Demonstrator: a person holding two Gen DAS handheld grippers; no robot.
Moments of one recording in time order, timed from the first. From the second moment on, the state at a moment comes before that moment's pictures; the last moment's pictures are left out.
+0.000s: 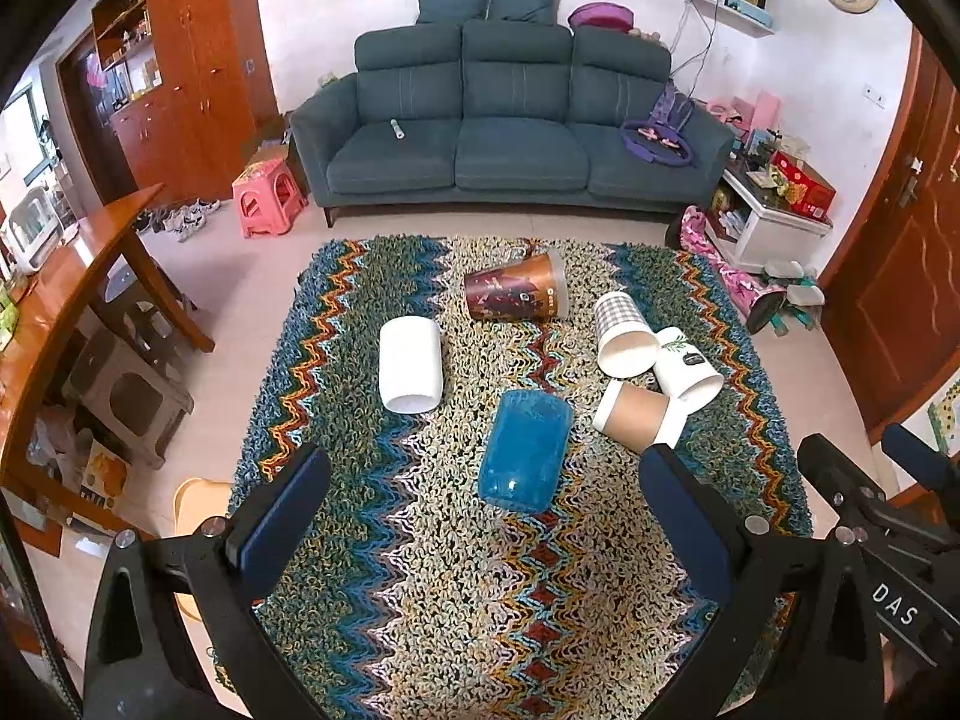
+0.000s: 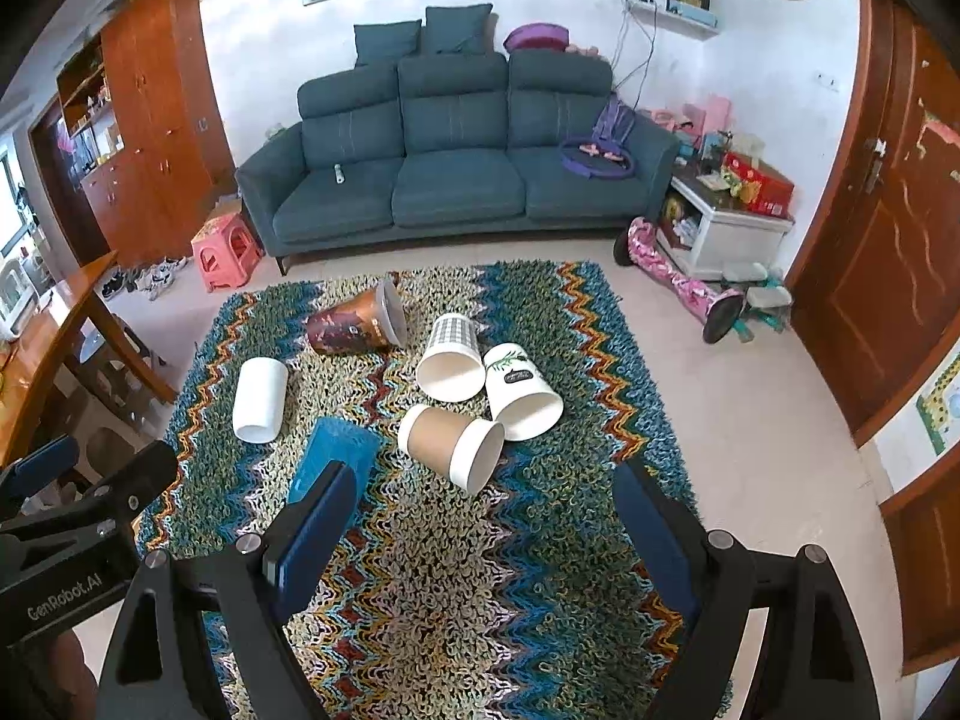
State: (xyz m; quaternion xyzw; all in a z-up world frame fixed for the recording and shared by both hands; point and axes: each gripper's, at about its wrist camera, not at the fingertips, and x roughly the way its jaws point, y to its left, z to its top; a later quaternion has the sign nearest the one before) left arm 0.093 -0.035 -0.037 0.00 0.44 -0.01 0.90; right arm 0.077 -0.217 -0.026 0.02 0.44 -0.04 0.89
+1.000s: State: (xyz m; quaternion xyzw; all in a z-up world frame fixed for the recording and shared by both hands) left arm 0.147 -0.057 -0.150 0.07 0.52 0.00 0.85; right arm 0.124 -0.235 -0.144 0.06 0.53 -0.03 0.85
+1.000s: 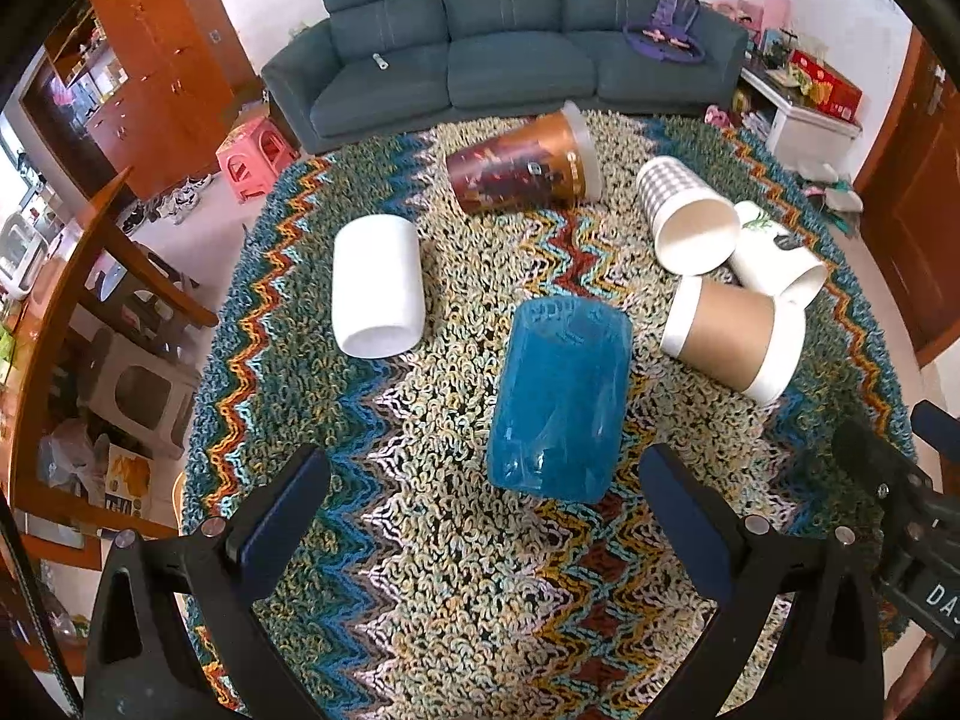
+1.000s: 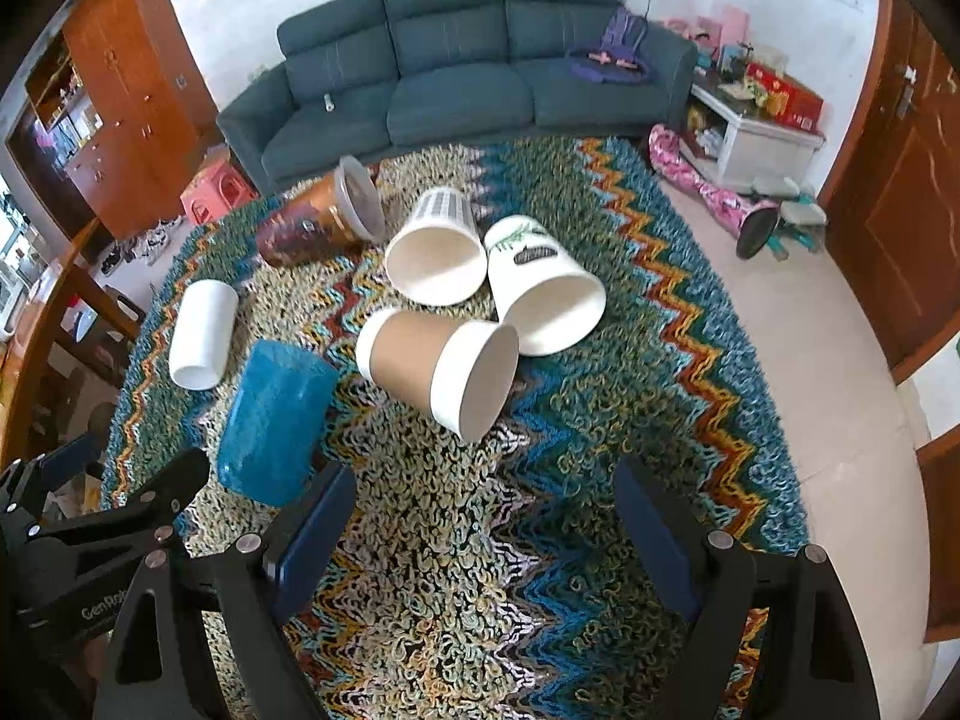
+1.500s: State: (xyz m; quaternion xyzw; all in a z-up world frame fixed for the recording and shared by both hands) left arm 0.181 -0.067 -0.189 0.07 0.56 -0.01 0.83; right arm 0.142 -0.244 -0.173 0.08 0.55 -0.03 0.83
